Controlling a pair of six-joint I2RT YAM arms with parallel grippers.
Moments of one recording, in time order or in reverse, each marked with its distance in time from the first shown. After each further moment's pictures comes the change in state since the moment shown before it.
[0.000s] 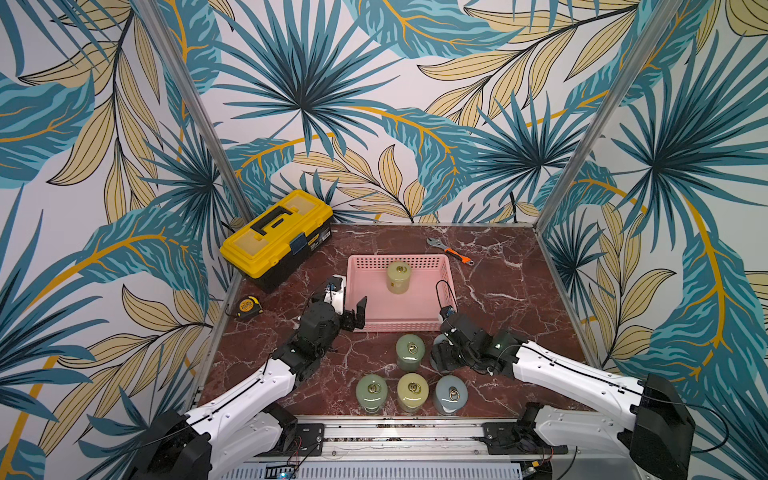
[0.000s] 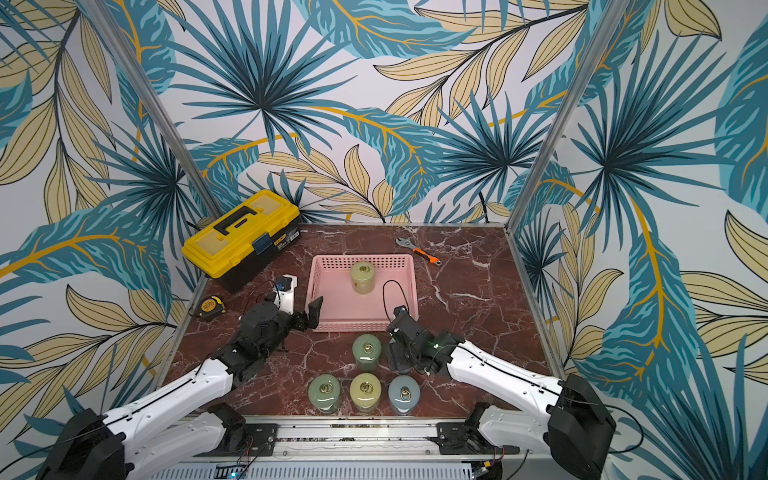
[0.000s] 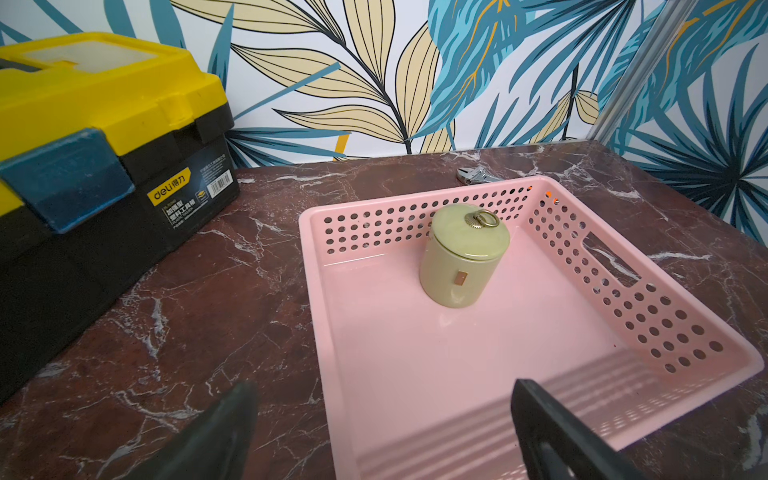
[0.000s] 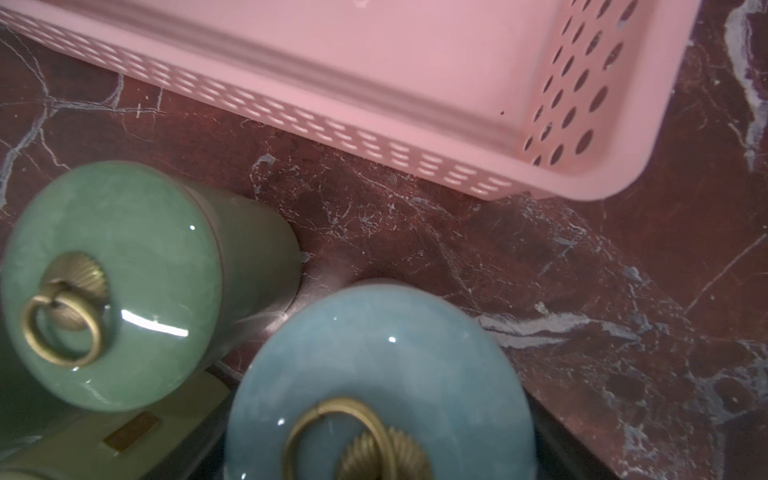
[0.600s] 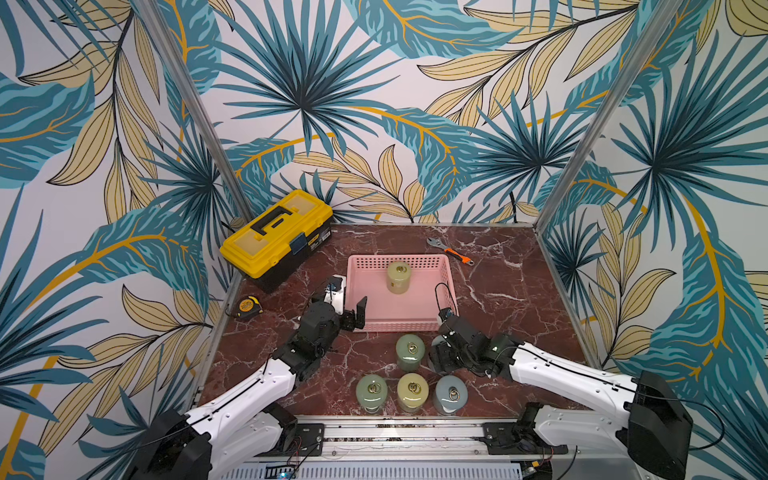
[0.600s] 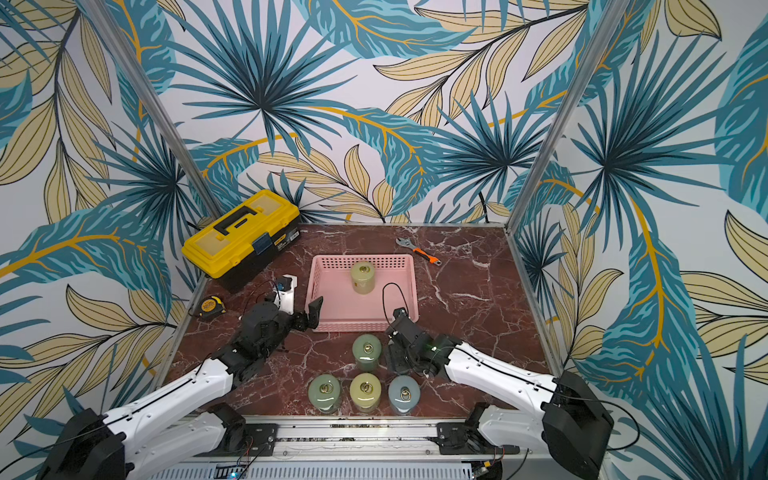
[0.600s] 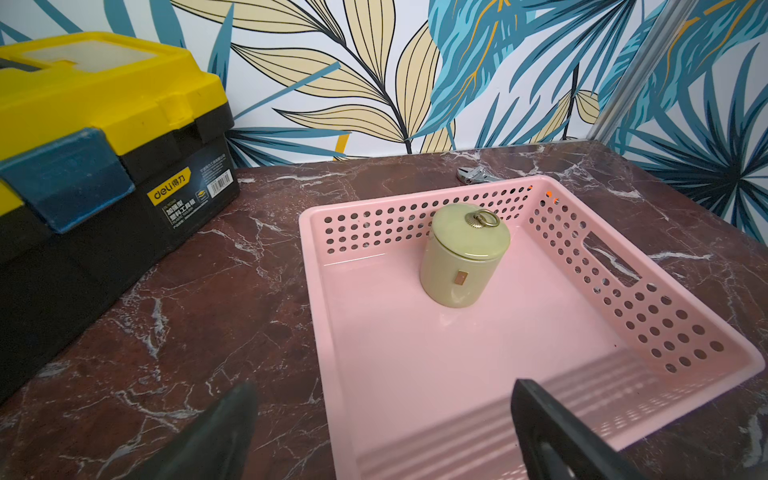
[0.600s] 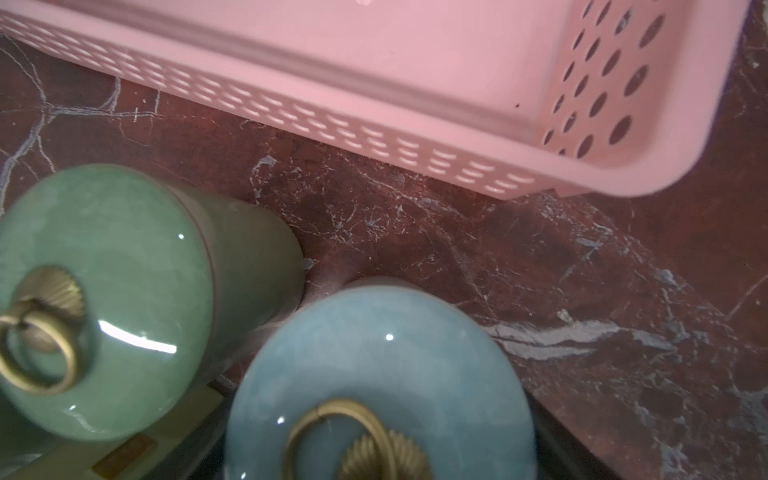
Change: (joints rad) left arm 0.000 0.000 0.000 0.000 0.000 0.000; right arm 0.009 0.013 -0.039 0.064 -0.006 0.026
